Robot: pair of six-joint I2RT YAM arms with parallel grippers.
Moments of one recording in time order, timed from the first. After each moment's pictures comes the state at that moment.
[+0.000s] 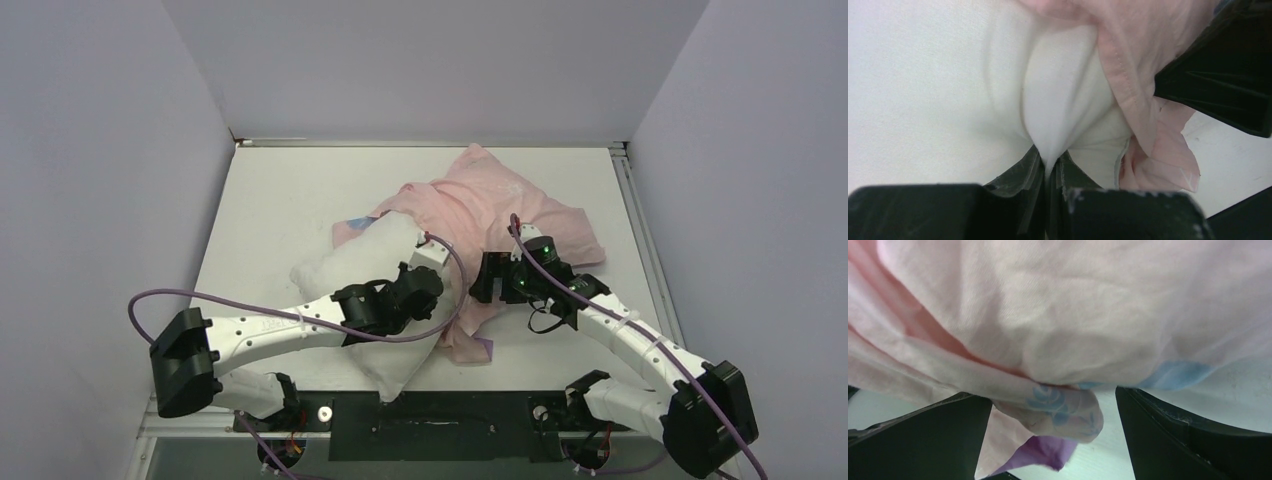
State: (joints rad) left arm -1.17 1.36 0.95 -0.33 -0.57 -0.45; right arm 0.50 1.05 0.65 -0.40 -0.14 0.46
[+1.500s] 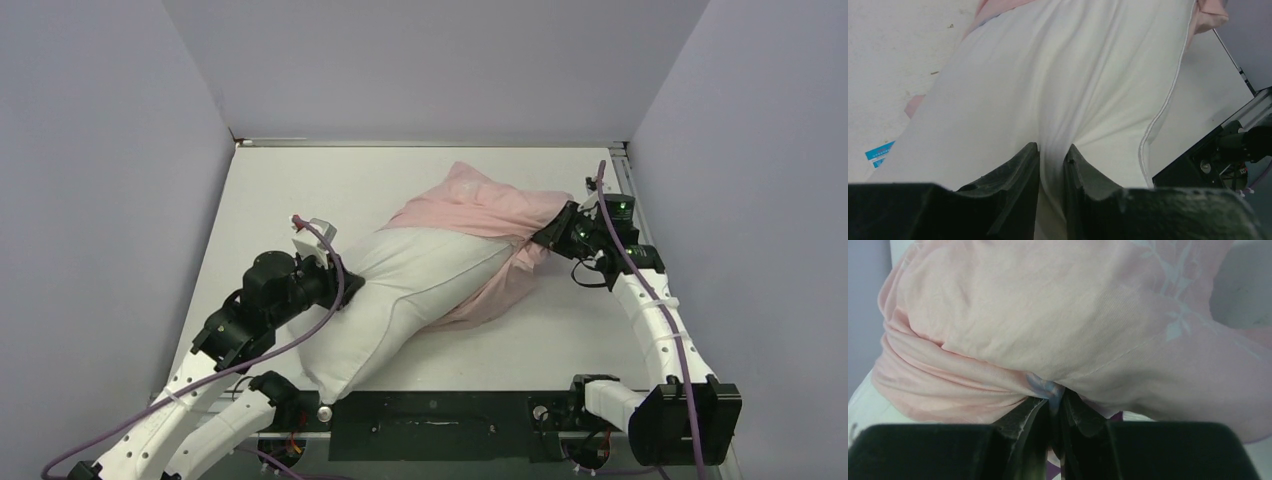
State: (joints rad) left arm -0.60 0.67 0.79 -0.52 0.04 -0.35; right arm 0.01 1.12 0.93 -0.47 -0.39 0.49
